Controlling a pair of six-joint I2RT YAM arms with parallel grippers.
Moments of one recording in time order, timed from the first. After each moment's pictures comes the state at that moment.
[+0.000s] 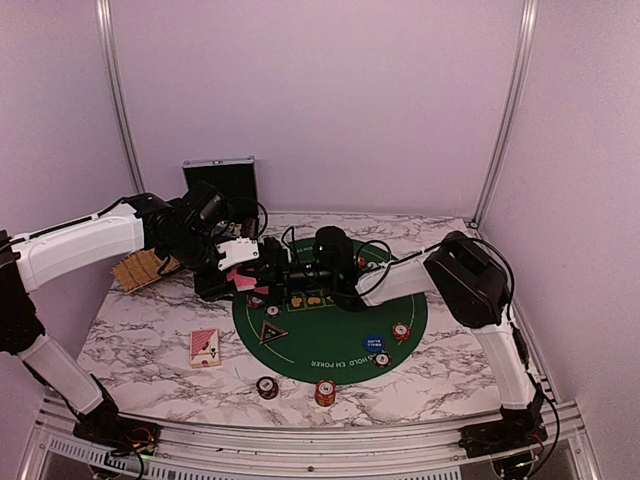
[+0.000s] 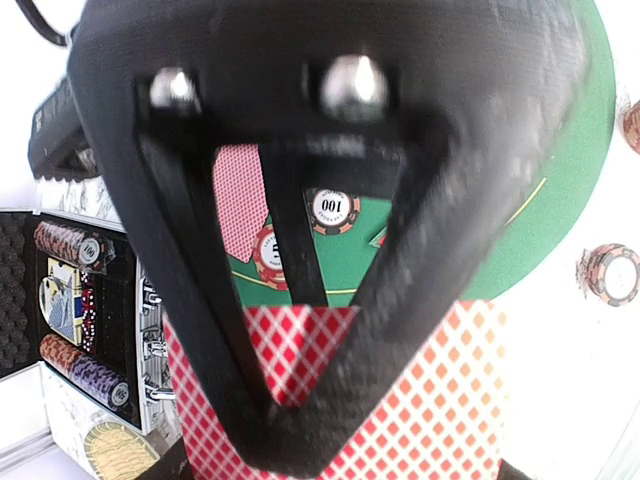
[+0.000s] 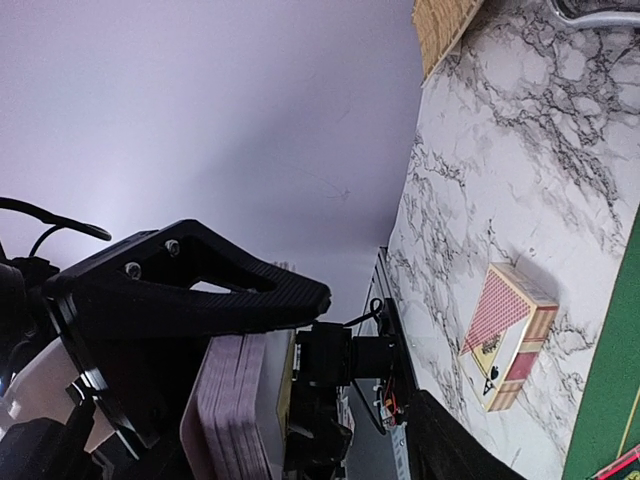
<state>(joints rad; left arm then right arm) -0.67 1.54 1.31 -0.86 0.04 0.69 0.84 2.33 1.52 0.83 -0.85 1.47</state>
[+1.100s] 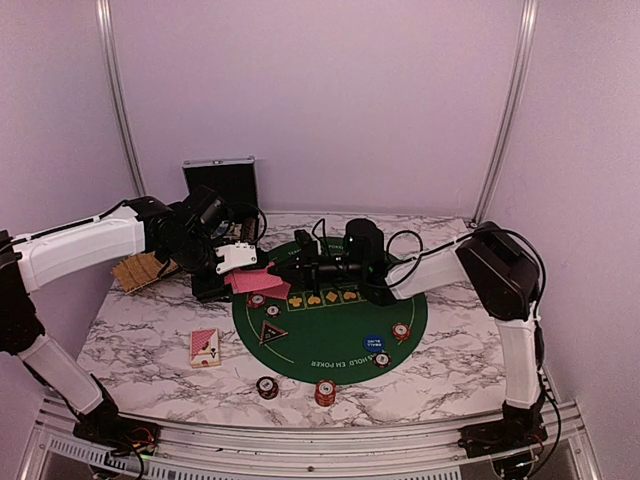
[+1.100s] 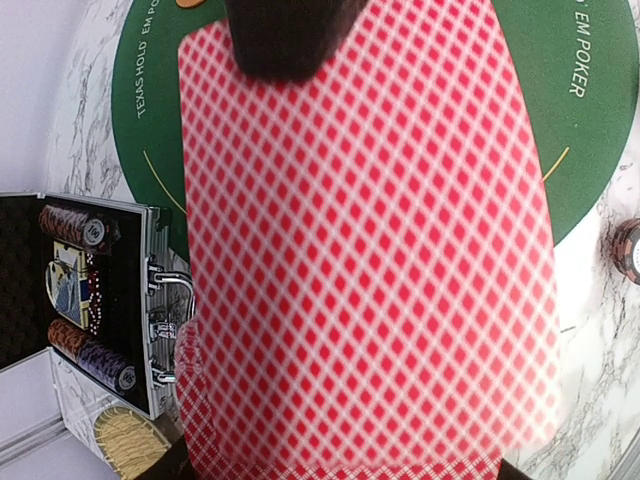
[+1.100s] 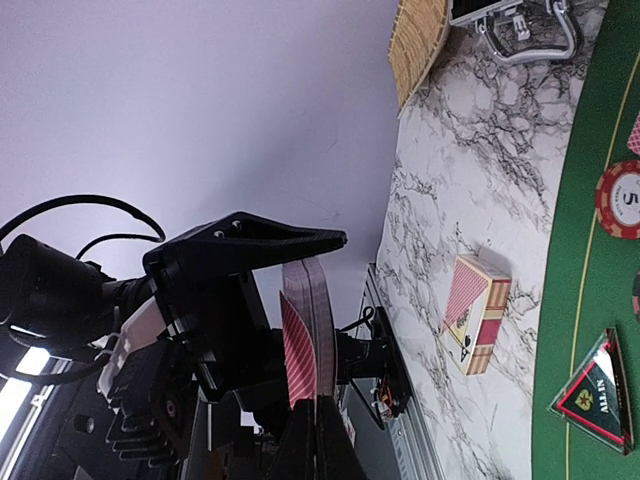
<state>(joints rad) -0.67 1.54 1.29 -0.86 -0.02 0.72 0.77 2.16 1.31 0.81 -0.85 1.45</state>
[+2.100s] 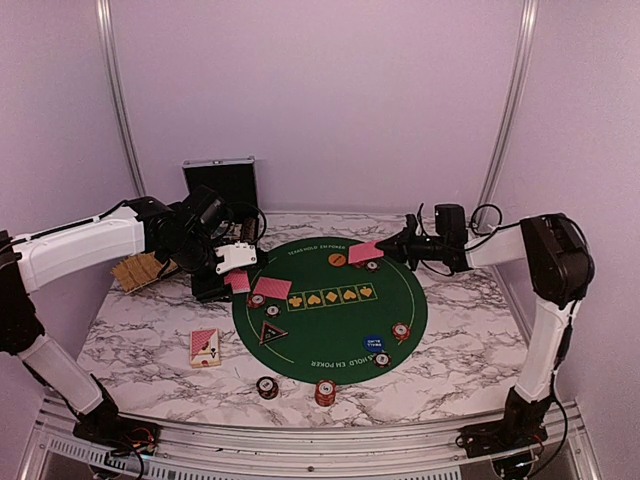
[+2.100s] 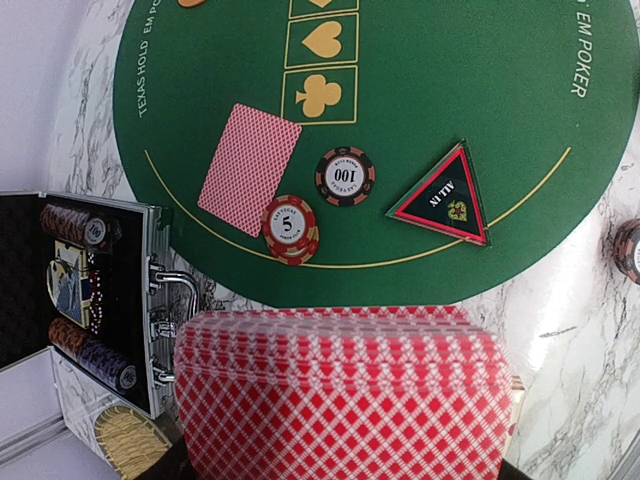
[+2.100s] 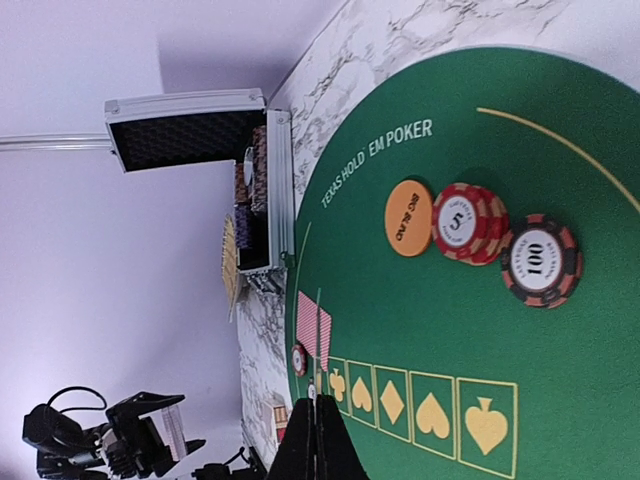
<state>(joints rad) -0.67 1.54 1.29 -0.86 -0.03 0.72 0.26 1.95 1.12 0.37 -0.77 1.05</state>
